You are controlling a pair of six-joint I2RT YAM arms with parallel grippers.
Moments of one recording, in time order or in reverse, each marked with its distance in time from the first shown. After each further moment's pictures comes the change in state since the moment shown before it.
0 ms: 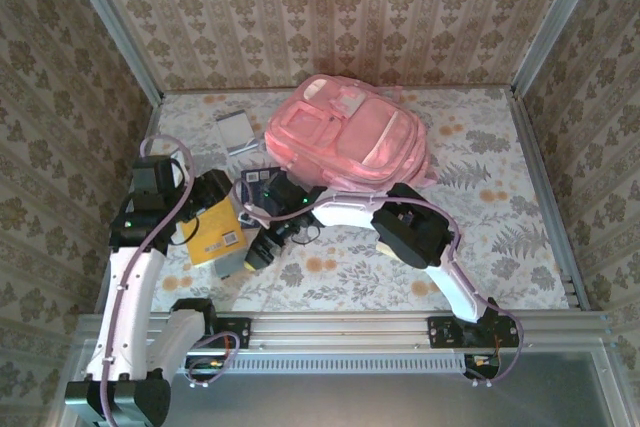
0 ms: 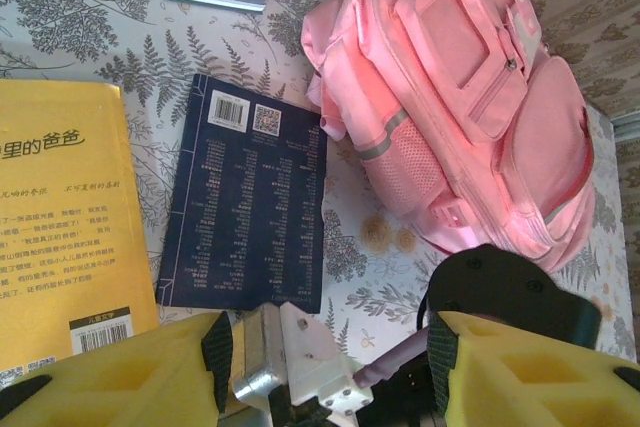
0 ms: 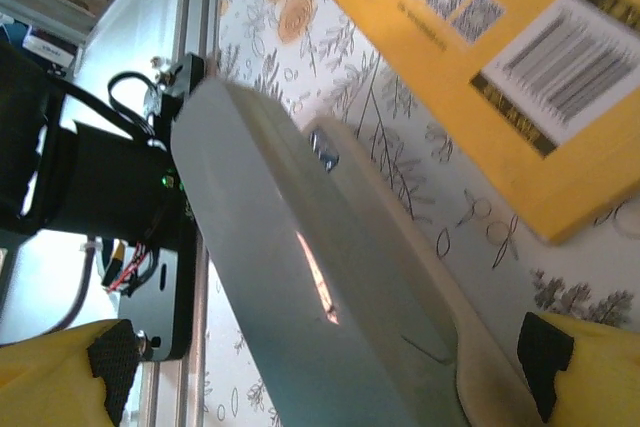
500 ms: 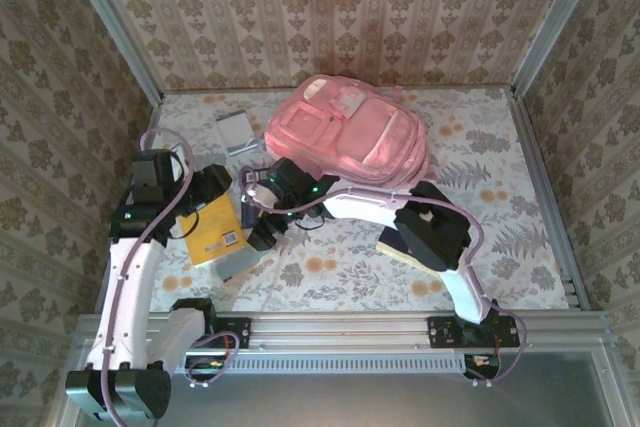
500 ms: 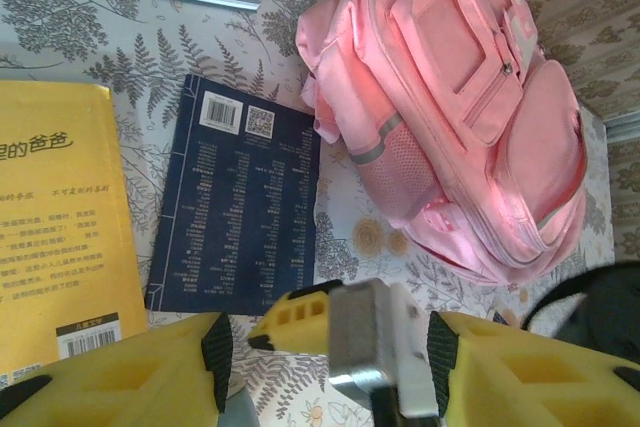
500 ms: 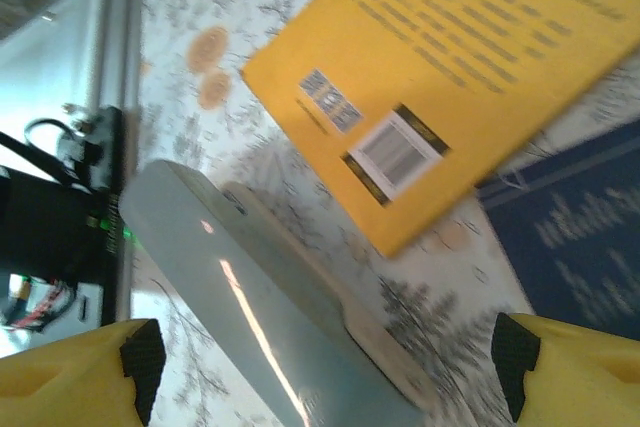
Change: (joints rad) left arm 0.020 0.044 0.026 0.001 0.023 -0.008; right arm -0.034 -0.111 0.013 -0.016 0.187 -0.057
